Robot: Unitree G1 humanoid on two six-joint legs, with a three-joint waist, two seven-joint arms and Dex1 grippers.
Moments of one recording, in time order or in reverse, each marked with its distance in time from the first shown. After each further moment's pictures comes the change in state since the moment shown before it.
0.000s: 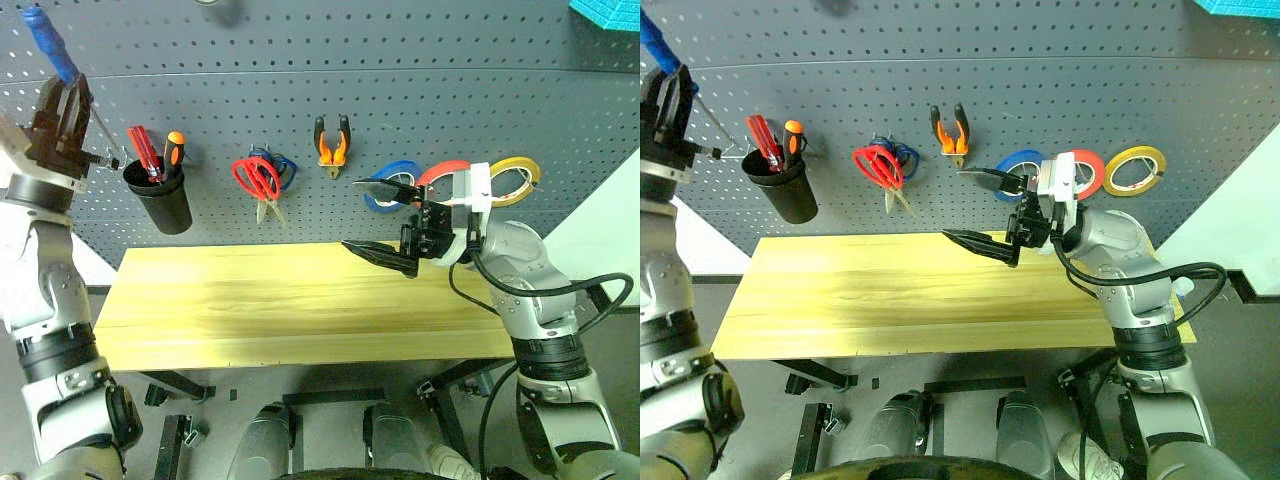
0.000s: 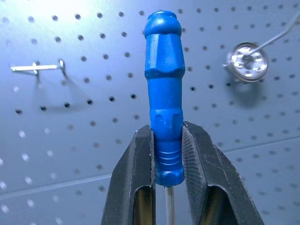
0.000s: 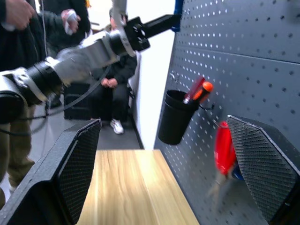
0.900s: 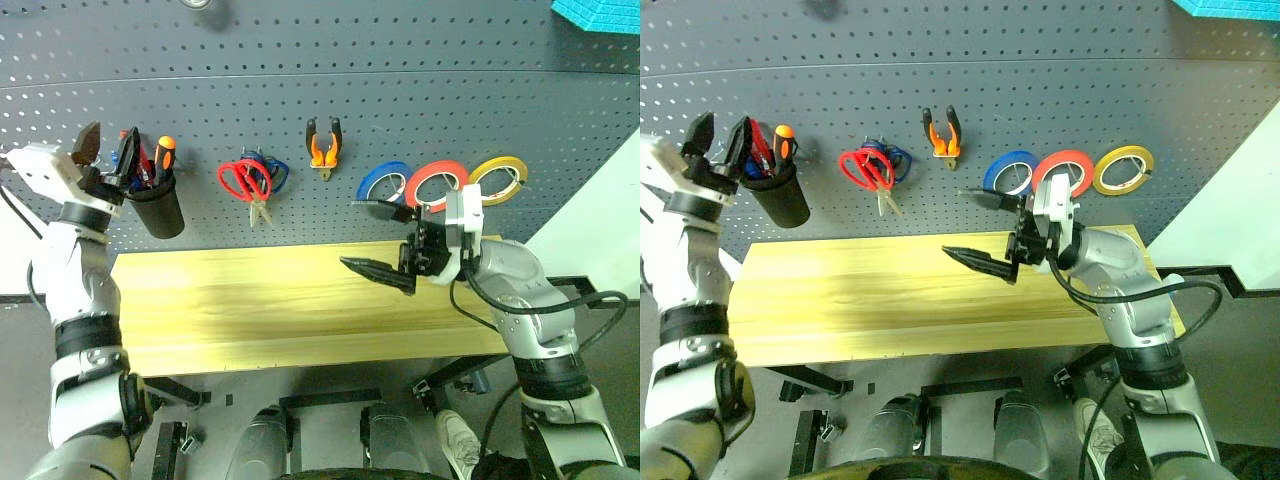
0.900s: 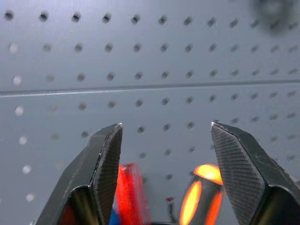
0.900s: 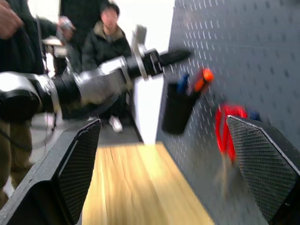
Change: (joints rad) left arm 0.078 -0.035 -0.042 0.227 -0.051 -0.143 -0.112; right arm 0.166 -0.058 0.003 -0.059 -0.042 0.013 -0.015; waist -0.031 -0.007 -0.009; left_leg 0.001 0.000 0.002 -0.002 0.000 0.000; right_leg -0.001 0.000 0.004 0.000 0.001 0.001
